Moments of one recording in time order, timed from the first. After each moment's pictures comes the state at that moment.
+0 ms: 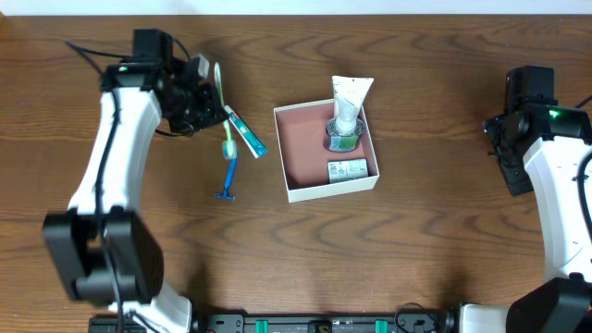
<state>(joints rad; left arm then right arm) 0.02 1.77 1.54 -1.02 0.51 -0.20 -0.13 1.52 1.31 -1.10 0.37 1.17</state>
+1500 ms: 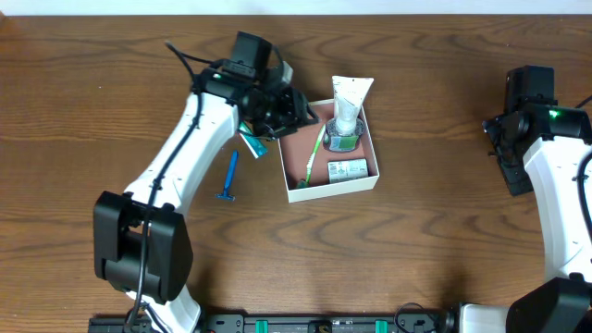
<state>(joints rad) -0.30 1.84 1.54 -0.85 0.60 -0.56 -0.13 1.52 1.31 -1.10 0.37 1.17</state>
